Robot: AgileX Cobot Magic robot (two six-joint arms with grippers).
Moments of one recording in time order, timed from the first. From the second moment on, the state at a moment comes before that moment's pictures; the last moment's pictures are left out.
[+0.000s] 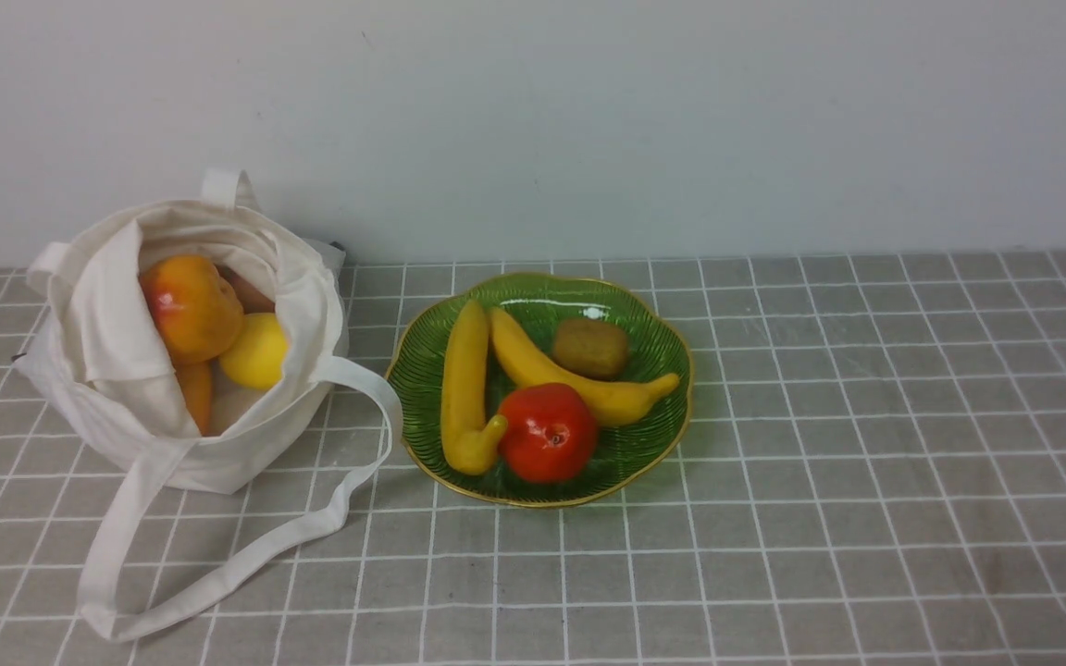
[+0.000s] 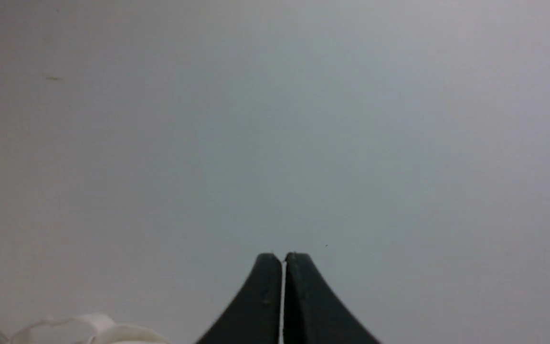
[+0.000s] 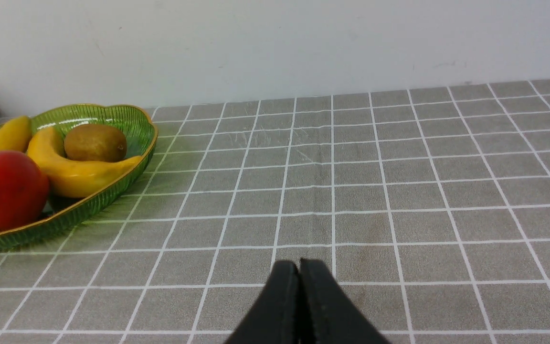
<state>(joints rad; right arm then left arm) 0.11 -0.01 0.02 -0.07 0.37 0.18 -0.07 -0.01 -0.01 -0.63 -0.45 -0.10</state>
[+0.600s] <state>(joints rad) 0.11 -0.01 0.02 -0.07 0.37 0.18 -0.07 0.85 -0.78 -0.35 0.83 0.25</state>
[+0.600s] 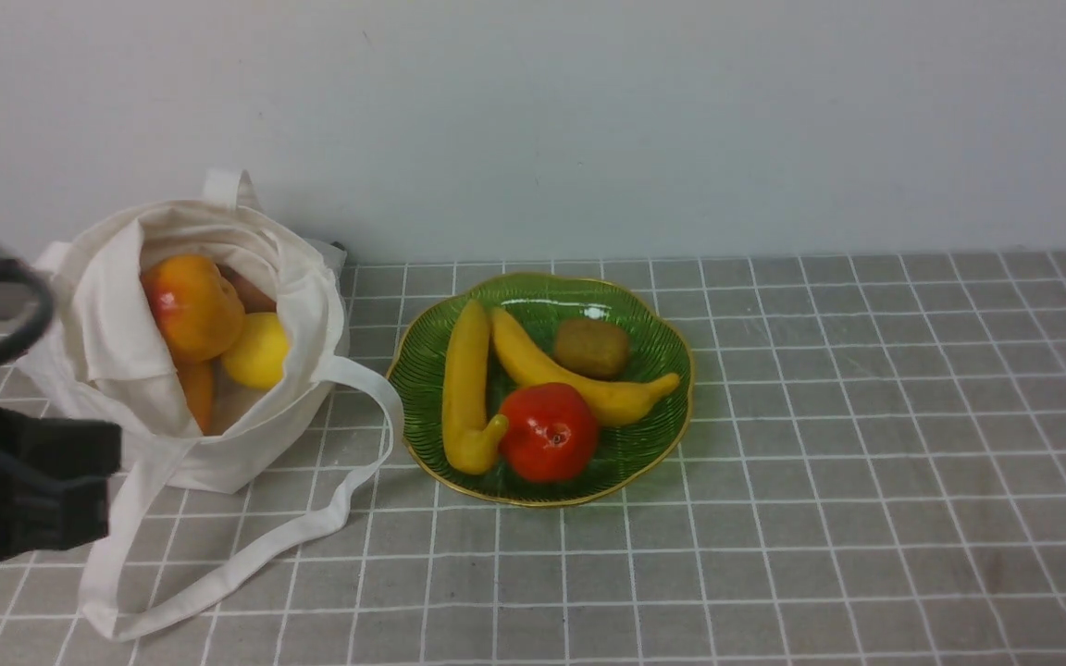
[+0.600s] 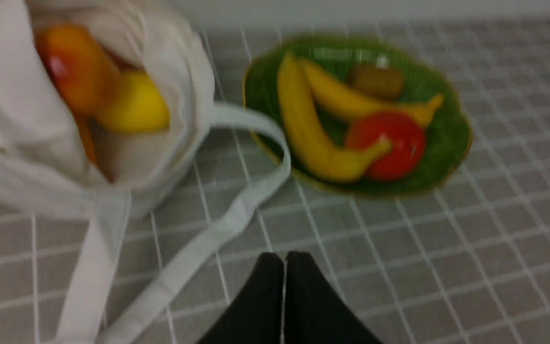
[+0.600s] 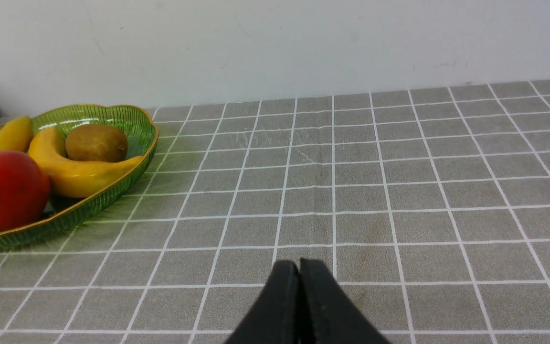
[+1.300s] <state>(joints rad) 0.11 -0.01 0.02 -0.07 0.37 0.18 -0.07 1.60 -1.34 0.02 0.79 0.26</state>
